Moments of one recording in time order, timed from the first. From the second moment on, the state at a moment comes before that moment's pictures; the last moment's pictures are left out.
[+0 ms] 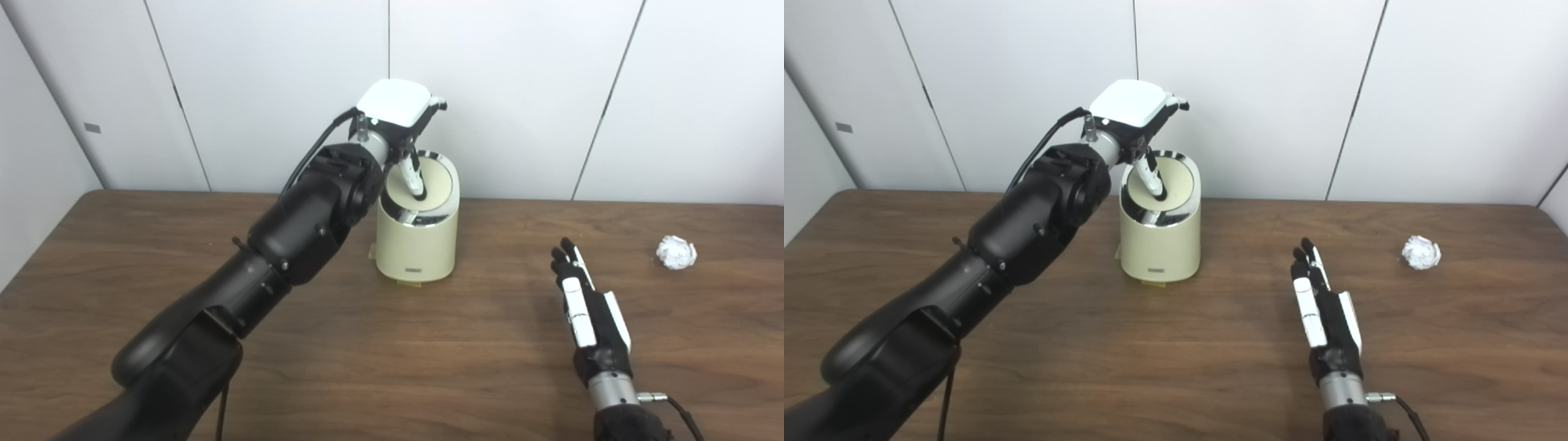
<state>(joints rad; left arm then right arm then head) -0.99 0.23 -0.57 0.35 0.95 0.29 -0.34 -0.07 -0.02 -0.02 -0.09 -0.08 0.09 -0.05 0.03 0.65</state>
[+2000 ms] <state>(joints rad) -0.11 0.00 0.02 -0.17 0.19 0.19 -0.04 -0.13 -0.06 -0.06 -0.13 0.00 0.16 -0.03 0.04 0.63</state>
